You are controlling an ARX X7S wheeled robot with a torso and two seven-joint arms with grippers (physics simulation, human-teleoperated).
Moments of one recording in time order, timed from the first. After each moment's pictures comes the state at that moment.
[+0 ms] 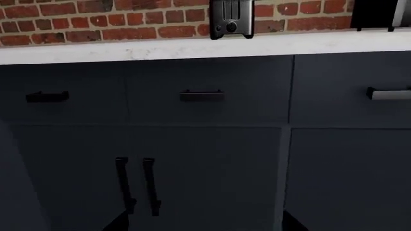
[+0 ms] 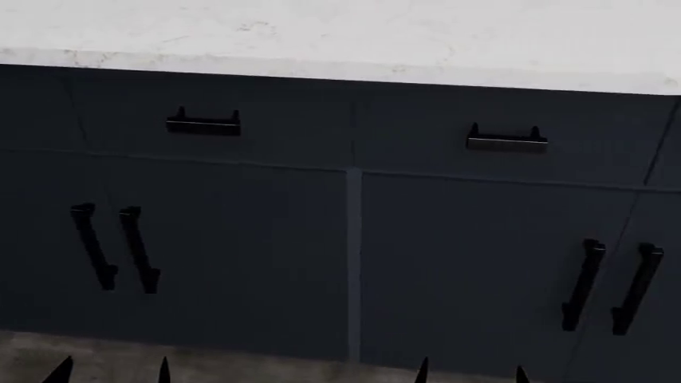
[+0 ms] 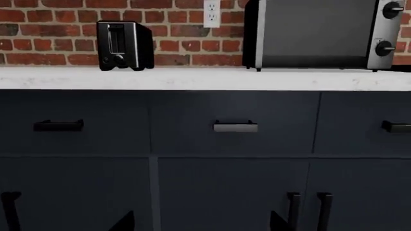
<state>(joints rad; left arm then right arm) -0.09 -0.24 0.34 -0.10 -0.22 0.06 -0.36 0.03 0.25 -0.30 0.05 0.21 -0.18 0.36</state>
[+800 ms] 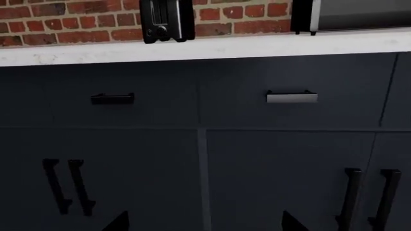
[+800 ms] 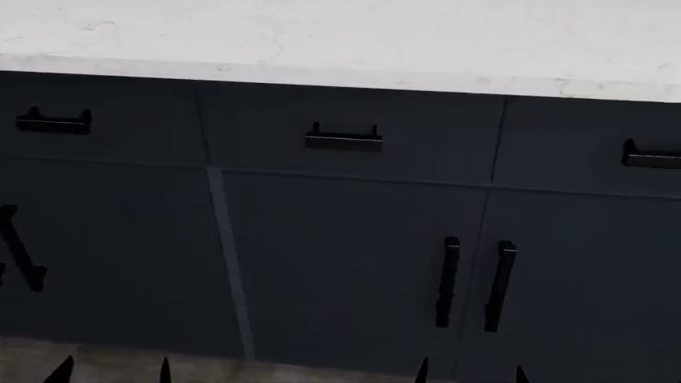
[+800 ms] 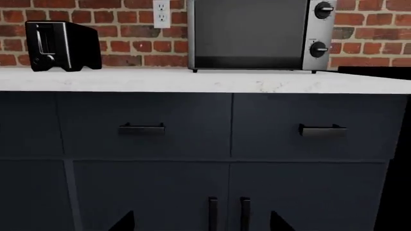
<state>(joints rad) -0.09 -0.25 0.35 -0.10 -0.22 0.06 -0.37 0.03 0.27 -0.31 0.05 0.22 -0.19 0.38</state>
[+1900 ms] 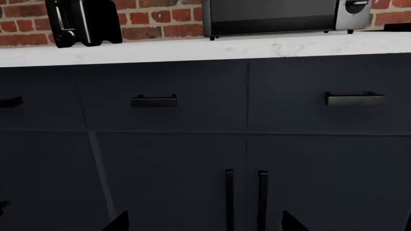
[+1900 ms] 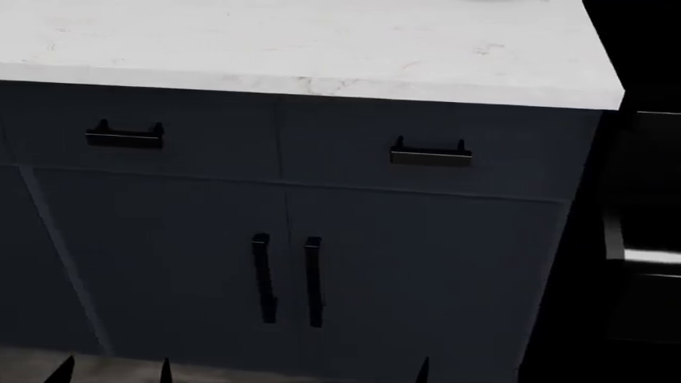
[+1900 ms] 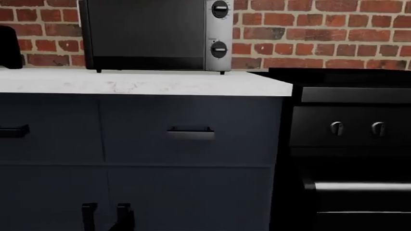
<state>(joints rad) -0.10 -0.26 0.37 -0.11 -0.24 0.07 -0.38 0.04 0.28 -0.33 0.05 0.22 -0.20 0.40</state>
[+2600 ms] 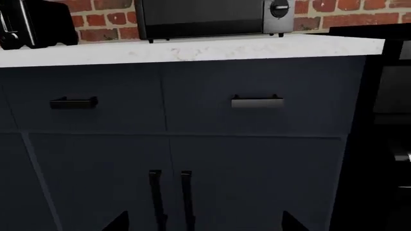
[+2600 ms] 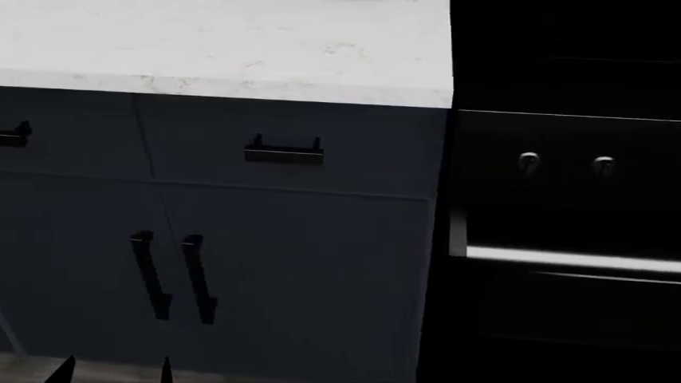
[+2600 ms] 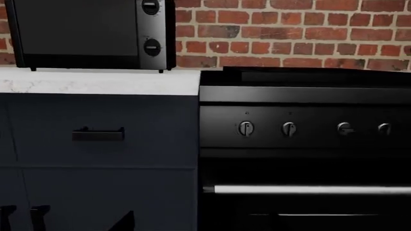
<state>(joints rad) -0.11 -0.26 0.38 -0.11 -0.25 0.07 -0.39 0.04 0.28 -0.34 0.06 0.23 -0.20 0.40</state>
